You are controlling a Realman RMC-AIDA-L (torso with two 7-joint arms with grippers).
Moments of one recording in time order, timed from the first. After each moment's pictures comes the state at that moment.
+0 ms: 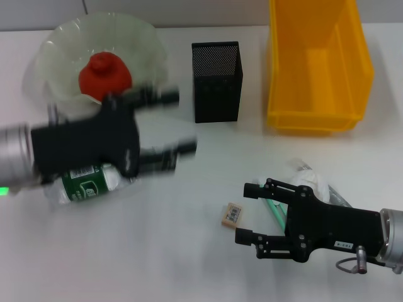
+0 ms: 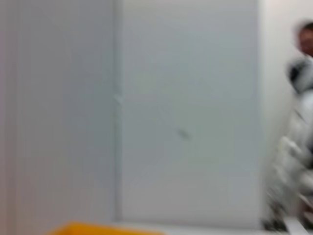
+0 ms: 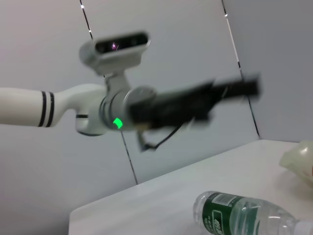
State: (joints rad) left arm -0.29 -2.06 1.20 0.89 1.43 1.56 -1.15; right arm 0.38 2.09 -1.06 -0.29 -1.60 -1.64 0.93
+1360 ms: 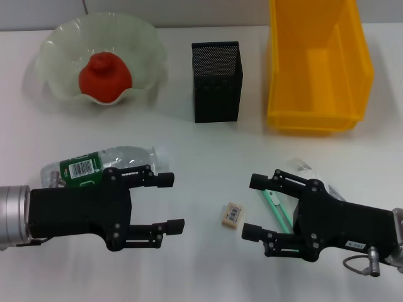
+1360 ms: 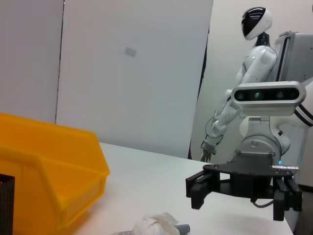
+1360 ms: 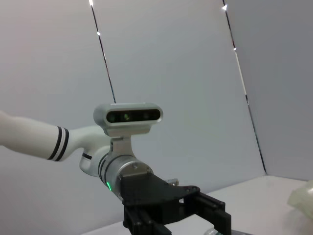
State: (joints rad) left arm -0.29 -2.06 1.10 0.75 1.69 1.70 -1.18; right arm 0.36 2.08 -1.05 -0.29 -1.54 -1.72 0.86
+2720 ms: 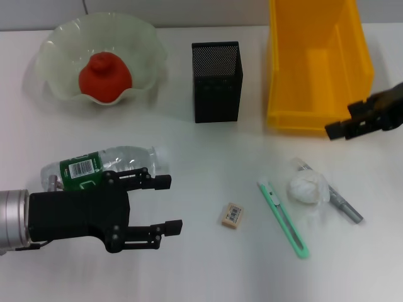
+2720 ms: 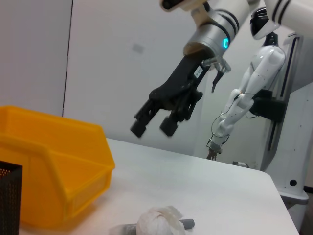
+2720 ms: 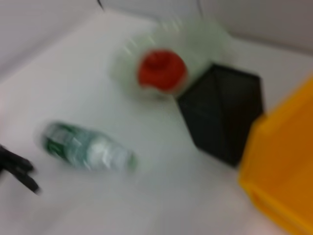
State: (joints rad) left arm -0.28 -2.06 1.09 0.74 1.70 1.69 -1.18; right arm 0.56 2.06 -0.85 -1.42 -2.36 -1.84 2.32
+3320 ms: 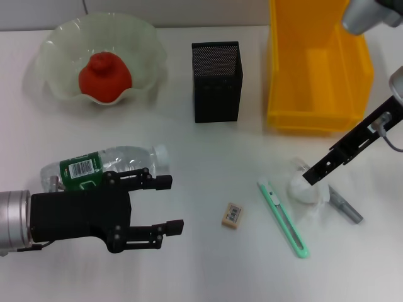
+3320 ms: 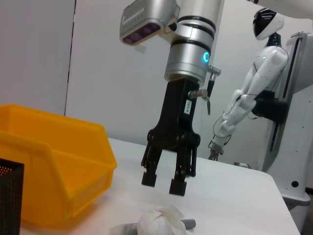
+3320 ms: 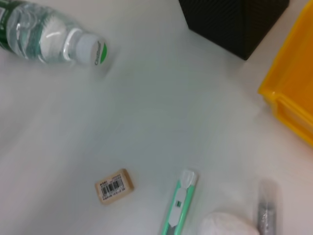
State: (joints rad) left arm -0.27 -2.06 1.09 0.74 1.70 1.68 -1.18; right arm 0.79 2.08 -1.08 -1.15 -2.66 -1.81 2.51
